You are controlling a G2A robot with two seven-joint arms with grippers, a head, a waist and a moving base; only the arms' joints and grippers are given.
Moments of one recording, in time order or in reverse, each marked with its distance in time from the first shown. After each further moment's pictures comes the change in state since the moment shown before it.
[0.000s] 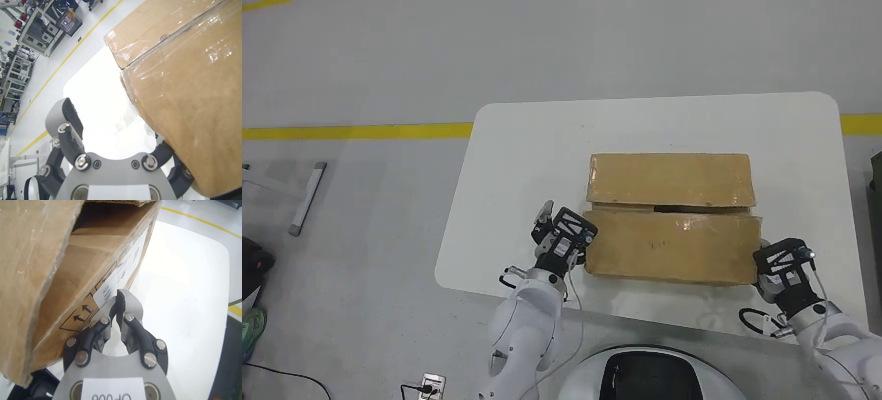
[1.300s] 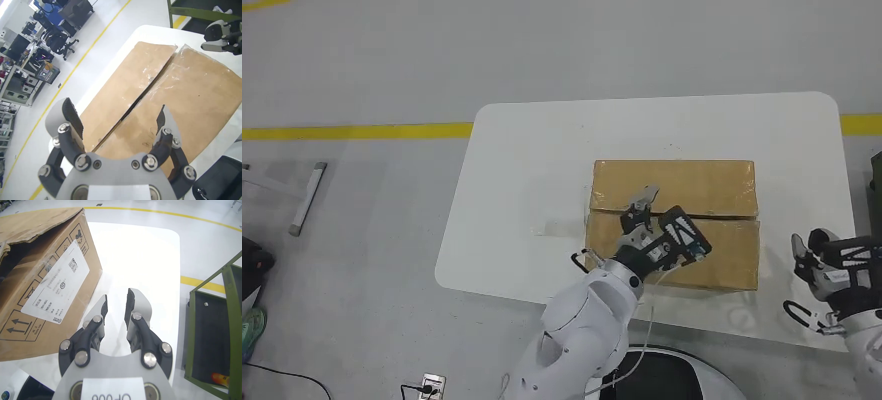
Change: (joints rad) left arm -0.265 -0.048 0.335 0.062 -0.062 -0.076 -0.074; right arm -0.059 -0.007 0.172 -0.001 0.143 0.091 -0.051
